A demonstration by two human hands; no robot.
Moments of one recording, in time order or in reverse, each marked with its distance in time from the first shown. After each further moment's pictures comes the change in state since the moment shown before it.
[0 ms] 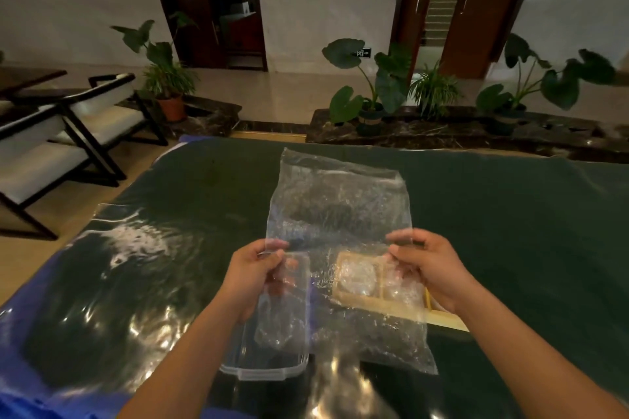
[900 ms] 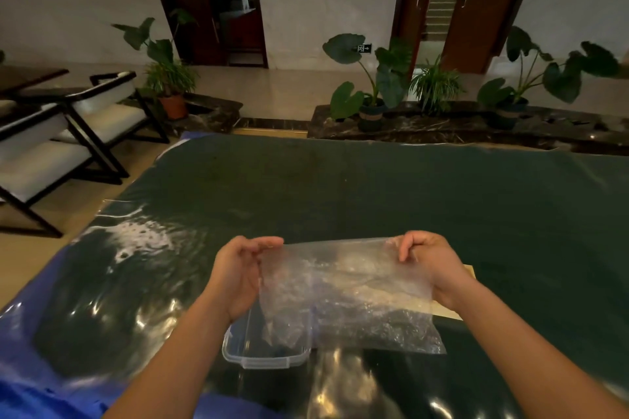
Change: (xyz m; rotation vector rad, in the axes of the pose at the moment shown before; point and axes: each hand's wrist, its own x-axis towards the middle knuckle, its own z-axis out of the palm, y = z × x) left_hand -0.018 0.012 -0.012 -0.389 -0.120 -0.128; right_hand -0.004 0.014 0.004 0.004 0.014 -0.041
